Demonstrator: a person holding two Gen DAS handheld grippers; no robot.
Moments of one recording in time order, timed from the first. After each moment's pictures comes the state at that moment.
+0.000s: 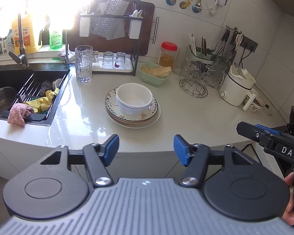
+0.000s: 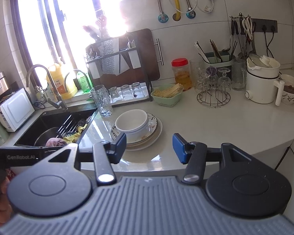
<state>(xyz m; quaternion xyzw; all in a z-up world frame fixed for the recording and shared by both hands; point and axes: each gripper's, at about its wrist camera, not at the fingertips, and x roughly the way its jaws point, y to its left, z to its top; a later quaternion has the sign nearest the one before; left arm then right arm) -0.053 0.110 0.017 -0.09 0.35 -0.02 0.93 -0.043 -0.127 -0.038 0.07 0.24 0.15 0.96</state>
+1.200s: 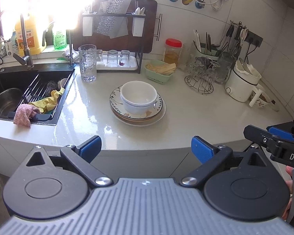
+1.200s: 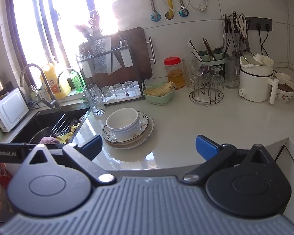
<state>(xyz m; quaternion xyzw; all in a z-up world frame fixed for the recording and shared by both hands) -0.052 0.100 0.019 -0.07 0.36 0.00 0.93 -0.041 -0.139 -0.045 0.07 0.24 0.14 0.96</state>
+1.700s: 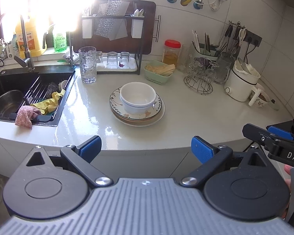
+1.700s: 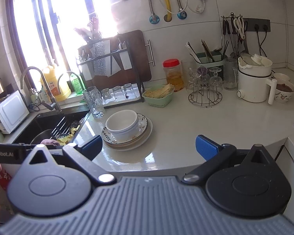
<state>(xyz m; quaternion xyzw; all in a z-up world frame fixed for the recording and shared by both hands) -0.059 0.094 0.024 -0.07 0.35 0.00 0.93 -0.045 -0.143 -0.044 0.08 0.23 0.14 0.96</state>
